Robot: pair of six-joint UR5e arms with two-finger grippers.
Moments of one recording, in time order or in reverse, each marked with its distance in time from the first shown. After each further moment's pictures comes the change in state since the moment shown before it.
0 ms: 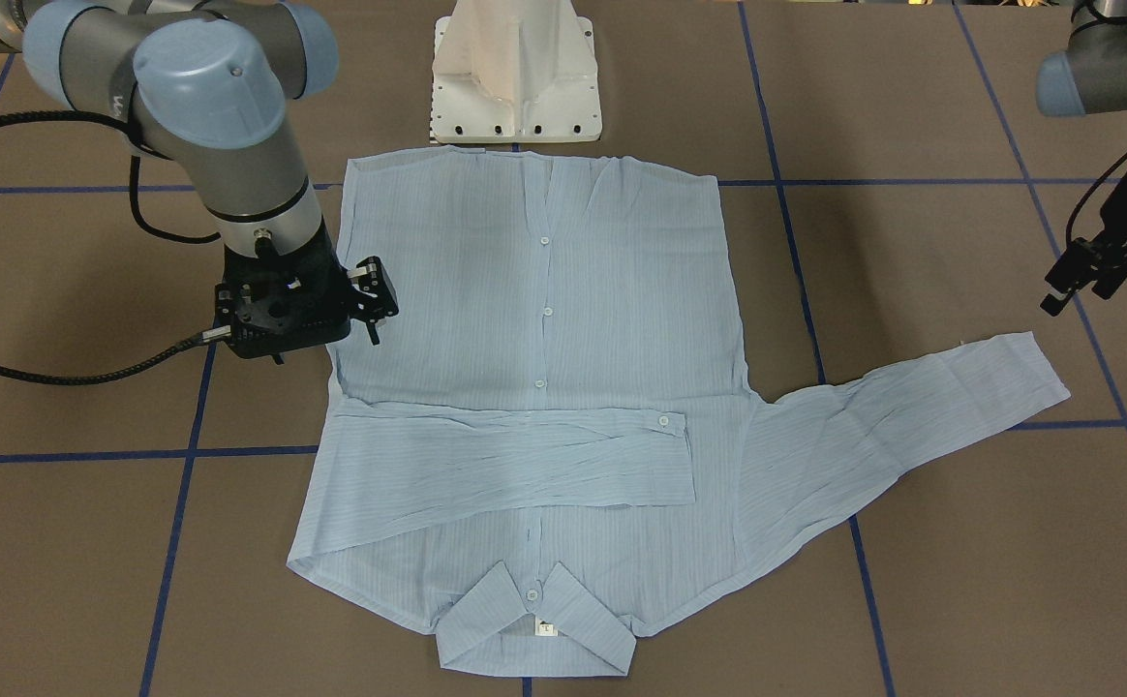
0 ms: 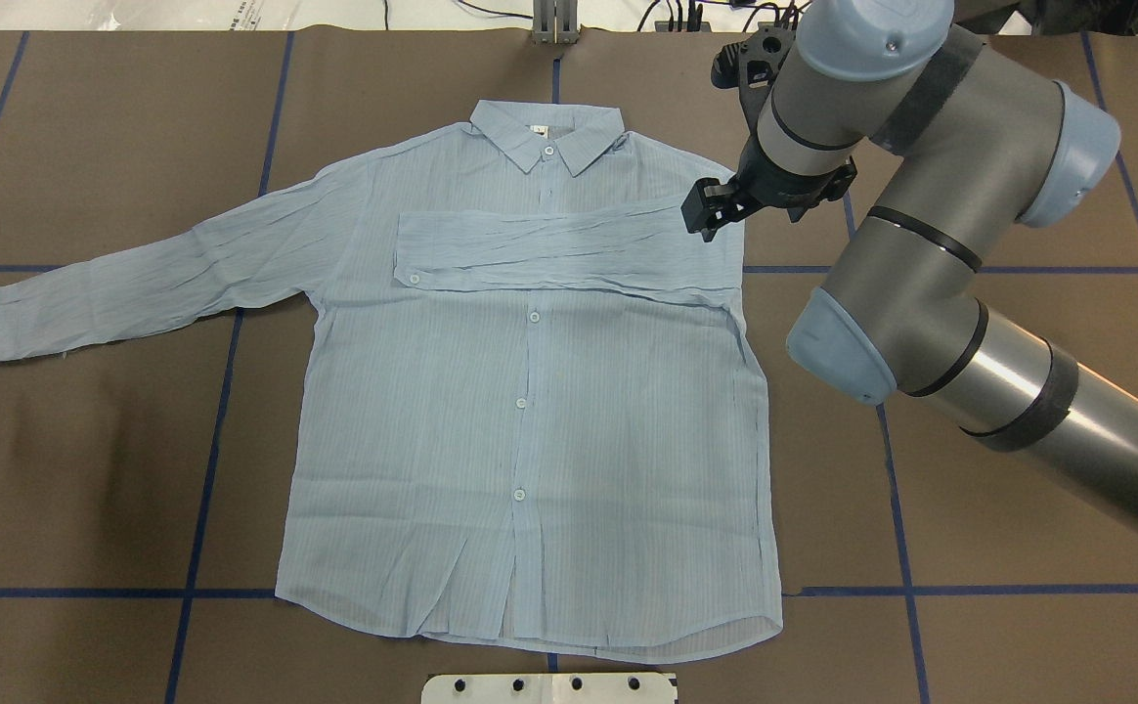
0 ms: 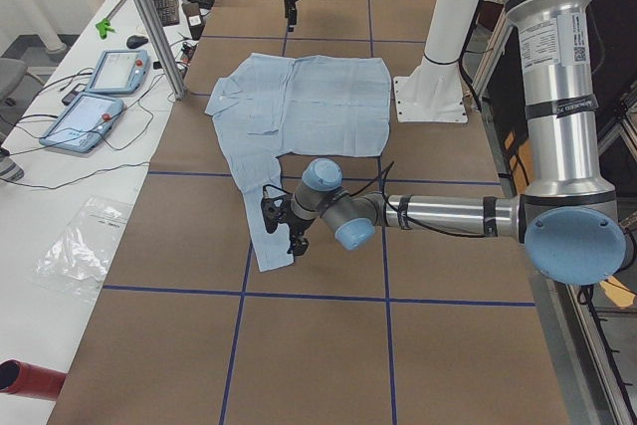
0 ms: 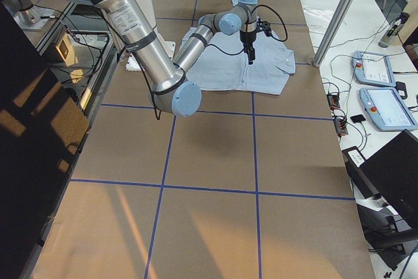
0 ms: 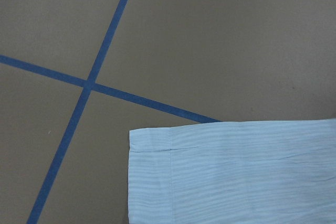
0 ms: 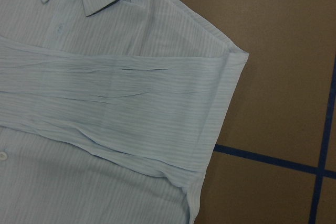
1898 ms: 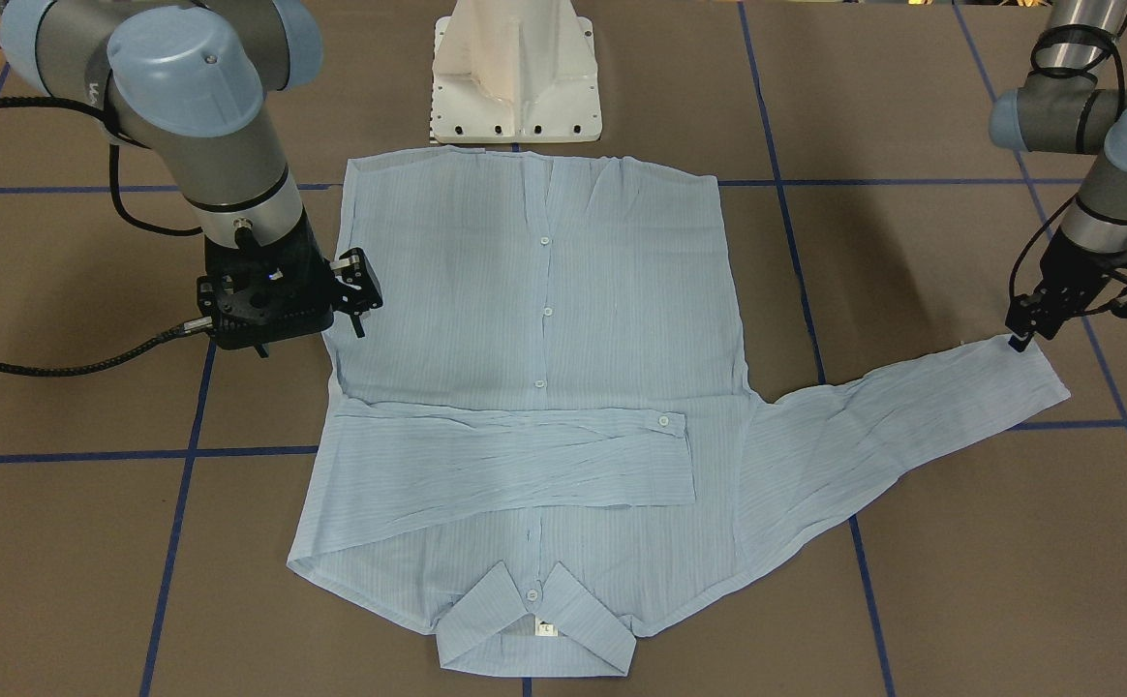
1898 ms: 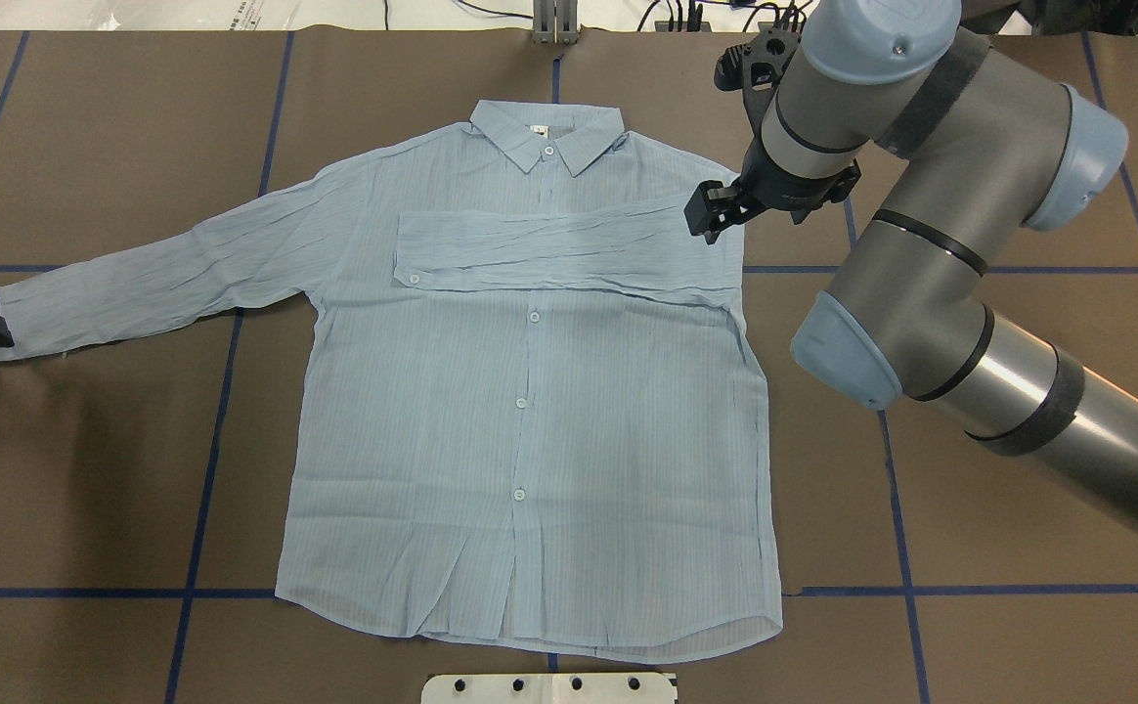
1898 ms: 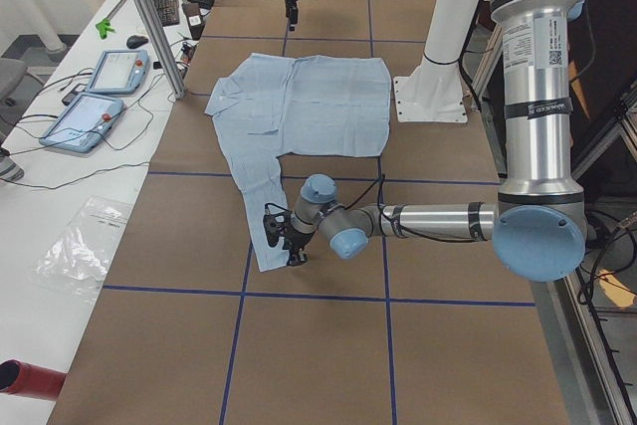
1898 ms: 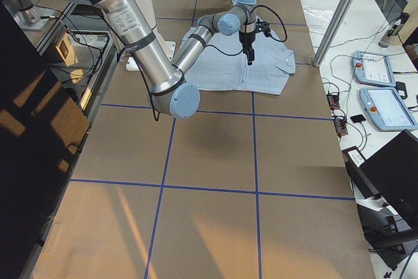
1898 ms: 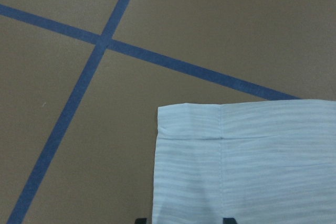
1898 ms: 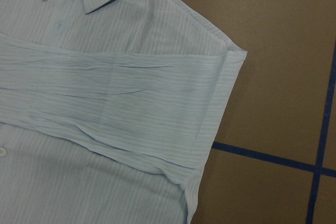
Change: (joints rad) left arm 0.088 -0.054 0.127 -0.004 0.092 -0.013; right arm -0.002 -0.005 0.008 -0.001 -0.002 0.000
